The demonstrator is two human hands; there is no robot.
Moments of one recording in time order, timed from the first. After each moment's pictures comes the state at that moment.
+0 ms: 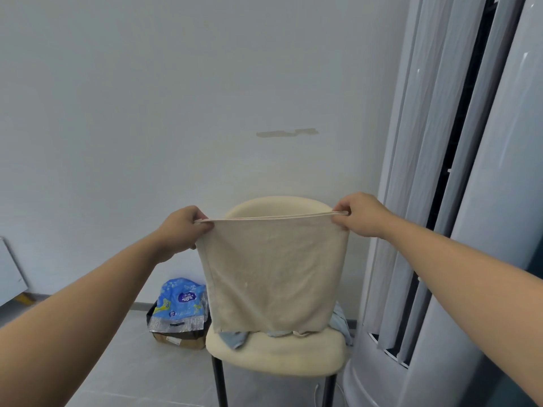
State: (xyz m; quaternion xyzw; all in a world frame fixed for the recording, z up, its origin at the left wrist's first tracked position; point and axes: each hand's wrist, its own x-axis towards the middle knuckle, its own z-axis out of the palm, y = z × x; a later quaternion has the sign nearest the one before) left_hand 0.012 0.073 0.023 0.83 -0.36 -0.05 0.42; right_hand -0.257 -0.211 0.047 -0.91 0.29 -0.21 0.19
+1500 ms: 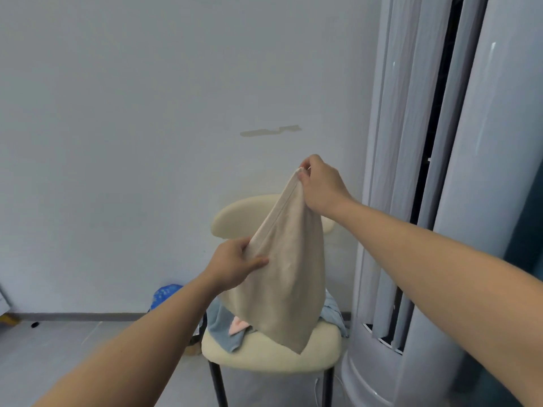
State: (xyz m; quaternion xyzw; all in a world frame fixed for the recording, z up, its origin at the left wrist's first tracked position) left_hand -0.065 0.009 -0.036 0.79 -0.48 -0.07 0.38; right_hand -0.210 -0.171 0.075 -0.84 0.26 -0.40 0.23
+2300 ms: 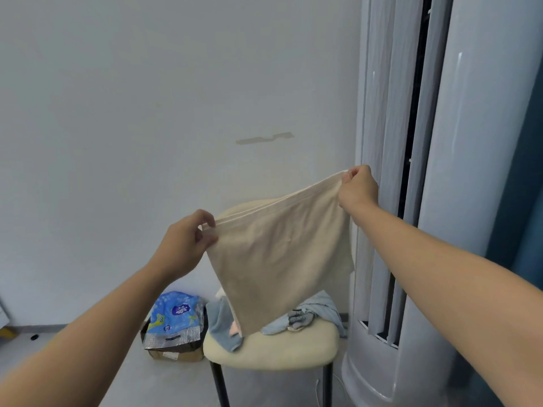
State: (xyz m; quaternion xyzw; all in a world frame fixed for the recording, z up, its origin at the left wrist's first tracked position) left_hand -0.035 0.080 0.011 0.76 -0.51 0.15 0.36; right_hand -0.264 -0.208 0.056 -0.67 0.42 -0.51 0.35
